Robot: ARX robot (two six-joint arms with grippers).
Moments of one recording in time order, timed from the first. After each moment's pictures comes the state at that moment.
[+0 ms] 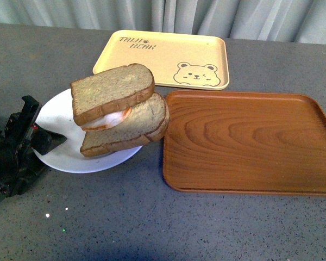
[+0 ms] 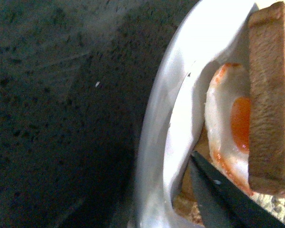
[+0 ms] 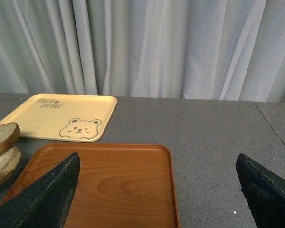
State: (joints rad) left arm -0.12 2.09 0.48 0.98 0.25 -1.05; right arm 0.00 0.00 0.02 0.00 0.00 0.00
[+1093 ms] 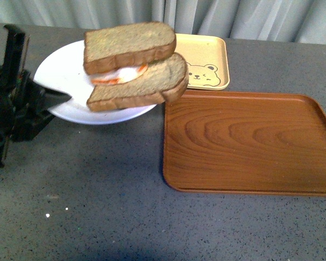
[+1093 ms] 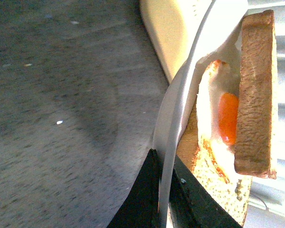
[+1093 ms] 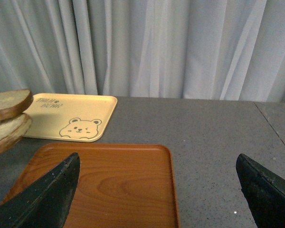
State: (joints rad) left arm -0.15 1.89 0.58 0.84 0.34 -1.16; right arm 0.00 0.01 0.02 0.00 0.00 0.00
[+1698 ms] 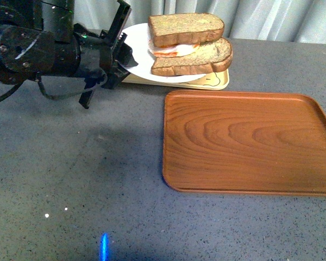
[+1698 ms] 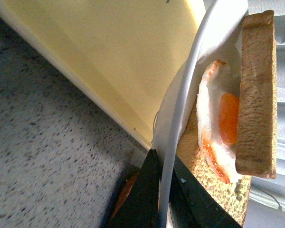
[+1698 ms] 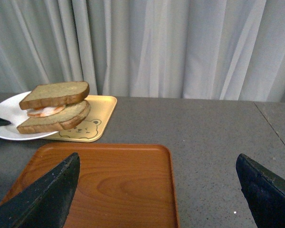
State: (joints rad) left arm -0.29 2.24 1.20 0.56 0.29 -1.16; right arm 0.00 0.00 0.02 0.00 0.00 0.00
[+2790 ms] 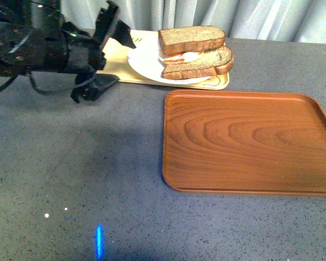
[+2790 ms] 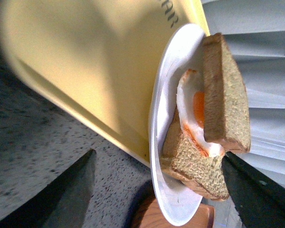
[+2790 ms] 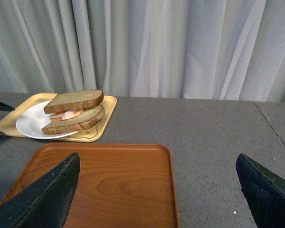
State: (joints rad) left arm -0.22 2.27 1.24 0.55 0.36 -1.08; right arm 0.00 0.00 0.02 0.00 0.00 0.00
